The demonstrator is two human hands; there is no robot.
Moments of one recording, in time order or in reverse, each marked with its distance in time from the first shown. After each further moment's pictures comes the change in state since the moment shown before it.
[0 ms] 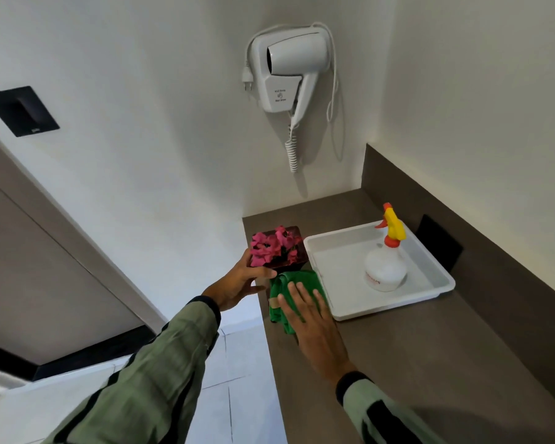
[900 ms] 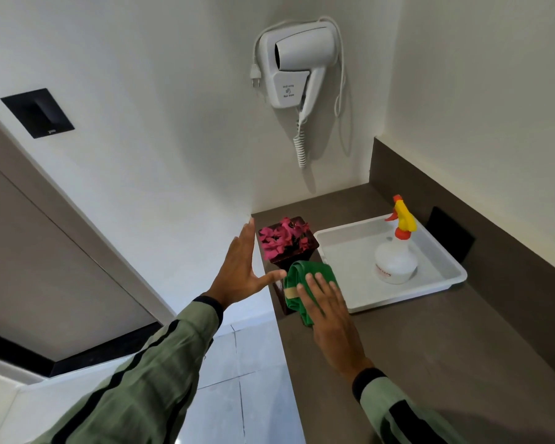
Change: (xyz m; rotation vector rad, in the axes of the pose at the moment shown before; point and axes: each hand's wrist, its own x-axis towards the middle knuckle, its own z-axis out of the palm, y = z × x) left_hand -0.033 0.003 -0.011 0.946 0.295 0.468; right_hand -0.007 -0.008 -0.016 0.166 0.095 0.088
